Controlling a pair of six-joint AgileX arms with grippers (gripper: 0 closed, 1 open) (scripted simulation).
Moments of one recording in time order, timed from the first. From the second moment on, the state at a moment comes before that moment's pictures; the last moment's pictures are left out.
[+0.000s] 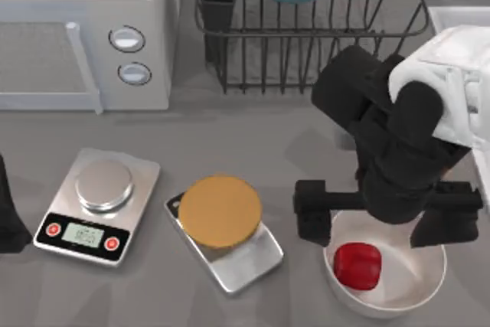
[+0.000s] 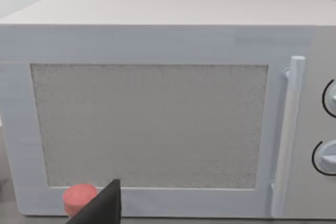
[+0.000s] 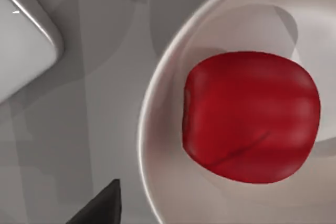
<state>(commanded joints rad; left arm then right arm) 0.00 0.00 0.00 0.00 0.00 0.00 0.73 1.69 1.21 -1.05 0.00 0.73</state>
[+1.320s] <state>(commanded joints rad) 0.00 0.00 0.00 0.00 0.00 0.00 0.72 1.91 1.01 -0.73 -0.04 0.74</state>
